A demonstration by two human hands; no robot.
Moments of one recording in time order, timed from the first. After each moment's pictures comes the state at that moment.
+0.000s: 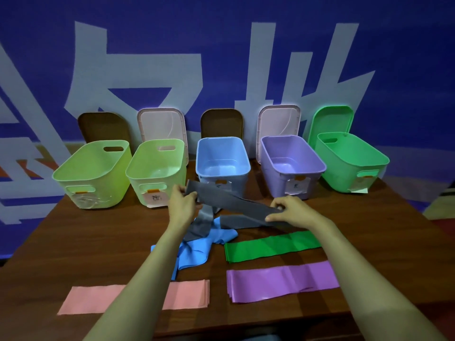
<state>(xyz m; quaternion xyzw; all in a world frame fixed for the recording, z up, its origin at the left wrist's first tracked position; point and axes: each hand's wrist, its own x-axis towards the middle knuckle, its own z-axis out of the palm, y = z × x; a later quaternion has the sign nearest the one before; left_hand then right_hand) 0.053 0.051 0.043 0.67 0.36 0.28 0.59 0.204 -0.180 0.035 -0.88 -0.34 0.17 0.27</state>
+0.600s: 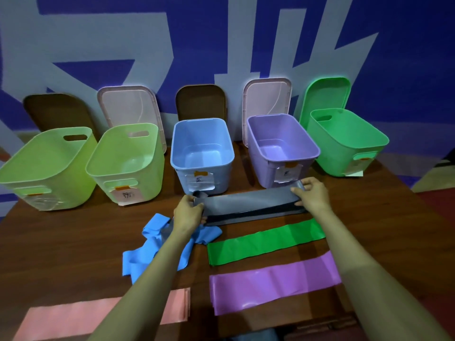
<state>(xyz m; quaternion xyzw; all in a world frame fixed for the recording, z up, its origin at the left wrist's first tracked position) 0.111 0.029 -0.020 0.75 0.40 0.14 0.51 0.282 -0.210 -0.016 -0.86 -0.02 0.06 0.50</state>
